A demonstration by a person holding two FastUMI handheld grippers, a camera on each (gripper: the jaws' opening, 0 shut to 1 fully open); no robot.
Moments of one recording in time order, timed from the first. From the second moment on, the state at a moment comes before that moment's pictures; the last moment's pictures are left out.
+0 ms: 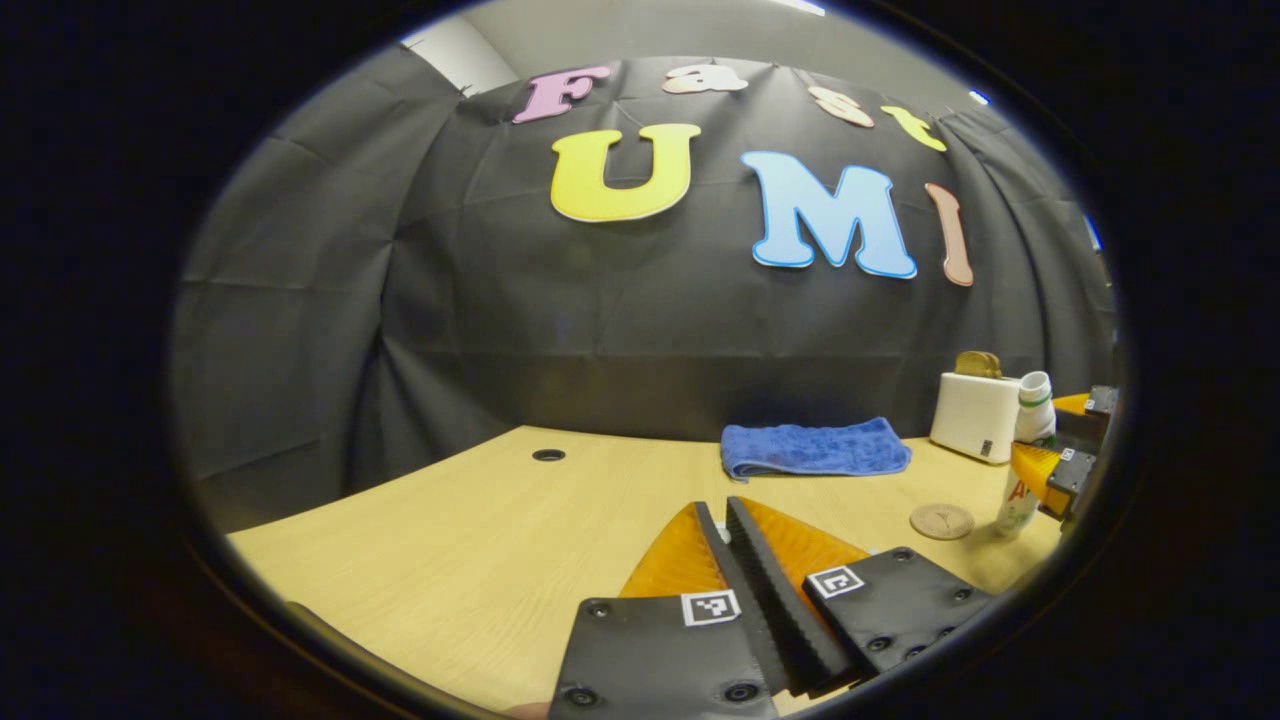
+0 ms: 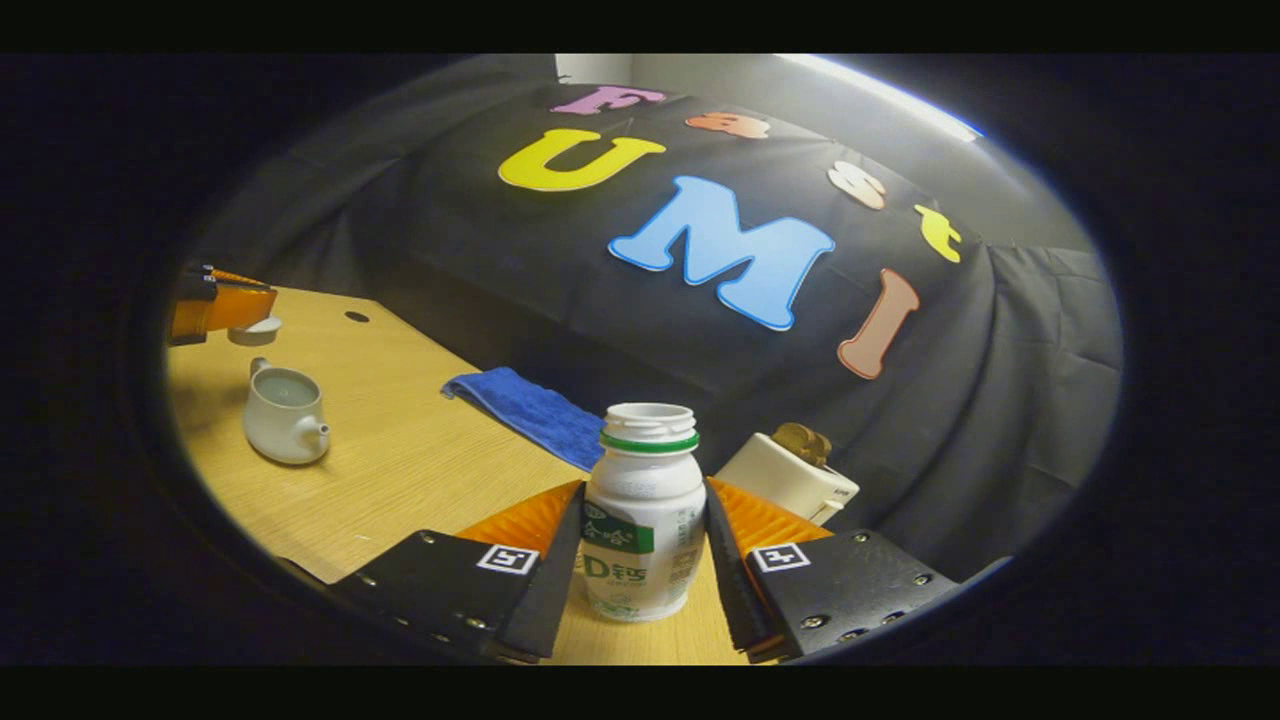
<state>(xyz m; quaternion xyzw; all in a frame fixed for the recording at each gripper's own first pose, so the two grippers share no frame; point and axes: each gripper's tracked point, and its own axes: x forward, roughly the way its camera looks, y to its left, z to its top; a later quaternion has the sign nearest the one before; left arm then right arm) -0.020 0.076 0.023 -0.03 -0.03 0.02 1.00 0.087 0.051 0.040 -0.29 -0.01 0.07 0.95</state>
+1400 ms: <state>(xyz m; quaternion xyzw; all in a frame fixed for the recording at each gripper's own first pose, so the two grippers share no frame) -0.024 0.131 0.015 -0.04 -0.03 0.04 1.00 0.077 0.188 0.029 -0.62 -0.16 0.21 0.74</state>
